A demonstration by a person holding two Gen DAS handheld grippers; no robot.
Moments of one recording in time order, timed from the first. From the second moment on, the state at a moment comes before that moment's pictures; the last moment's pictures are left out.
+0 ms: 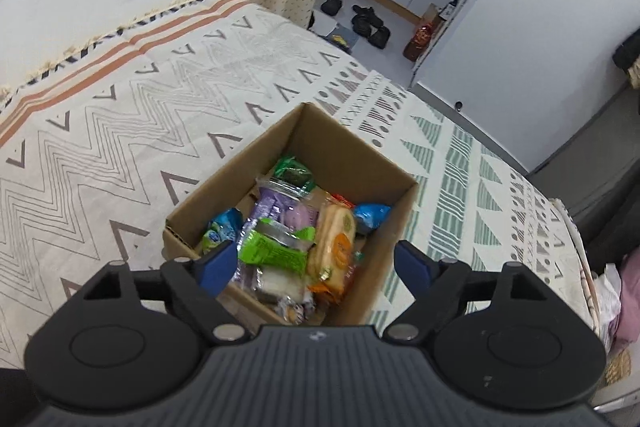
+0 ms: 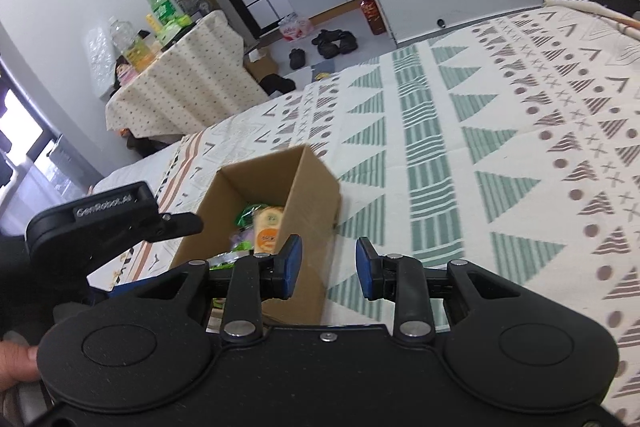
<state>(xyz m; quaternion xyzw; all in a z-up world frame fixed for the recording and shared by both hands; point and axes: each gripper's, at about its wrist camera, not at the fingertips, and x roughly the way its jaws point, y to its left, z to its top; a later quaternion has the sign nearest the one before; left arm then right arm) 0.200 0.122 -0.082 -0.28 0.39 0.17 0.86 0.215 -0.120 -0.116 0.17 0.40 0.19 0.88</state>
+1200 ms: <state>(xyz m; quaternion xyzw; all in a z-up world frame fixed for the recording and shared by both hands) 0.102 0.050 0.033 -0.17 0.40 0.07 0.90 0.138 -0.221 -0.012 0.19 0.33 0.15 0.91</state>
